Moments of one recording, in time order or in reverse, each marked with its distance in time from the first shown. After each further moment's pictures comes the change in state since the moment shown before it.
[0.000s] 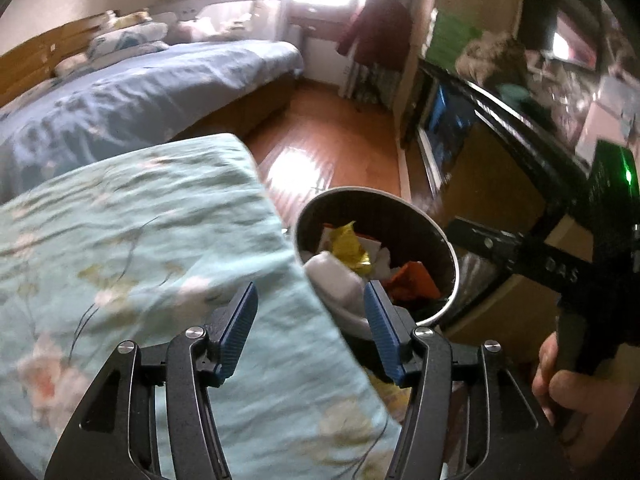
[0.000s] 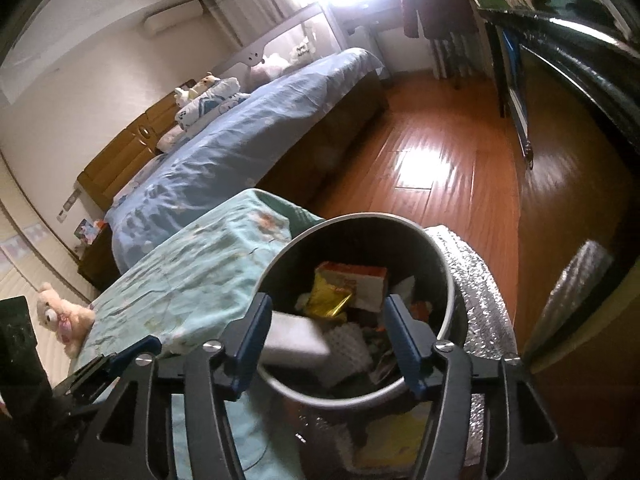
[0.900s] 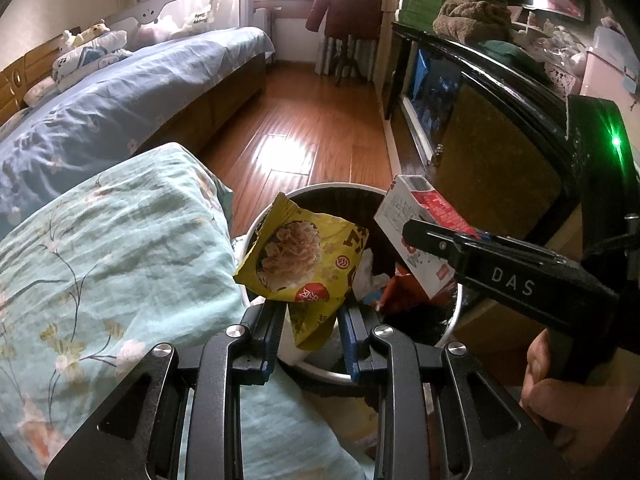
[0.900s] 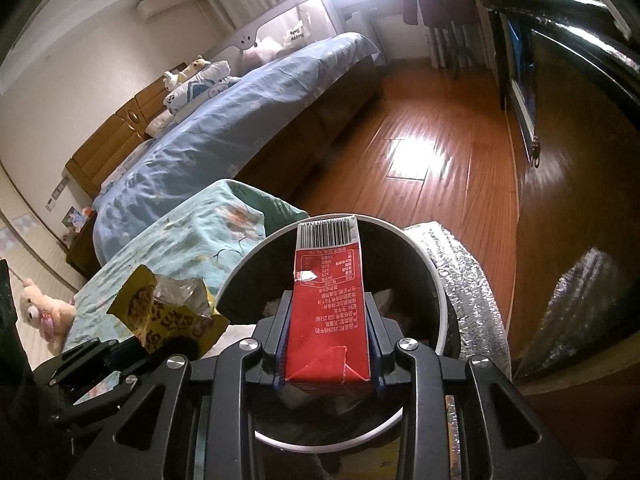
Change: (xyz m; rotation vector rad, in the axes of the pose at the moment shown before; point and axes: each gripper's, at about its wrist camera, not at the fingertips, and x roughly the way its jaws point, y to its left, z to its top) left arm 0.067 -0.055 0.032 0.157 0.097 -0.004; right arm 0.047 -0.025 0.024 -0.013 0.065 -0.040
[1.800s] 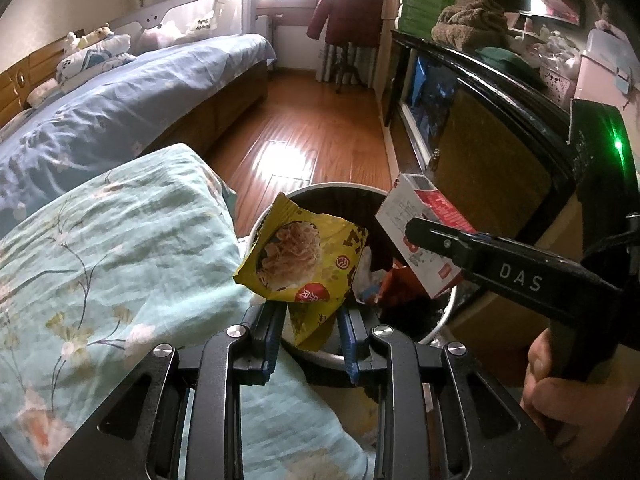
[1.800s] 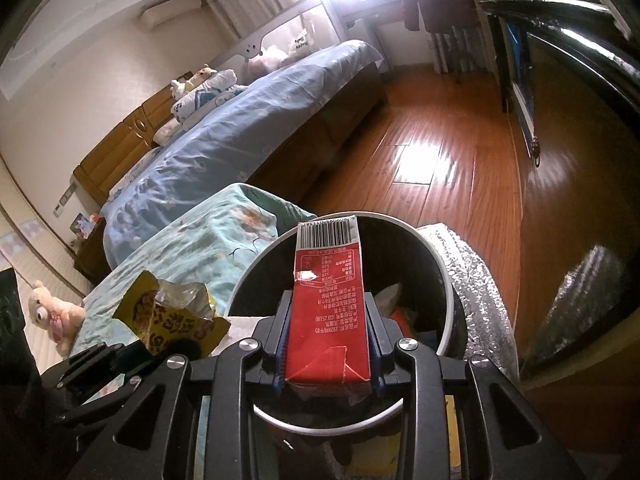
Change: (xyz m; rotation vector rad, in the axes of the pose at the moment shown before) left arm -0.015 0.005 -0.010 -0.007 -0.029 -0.003; right arm -0.015 0.005 -0.010 0.003 -0.033 0.024
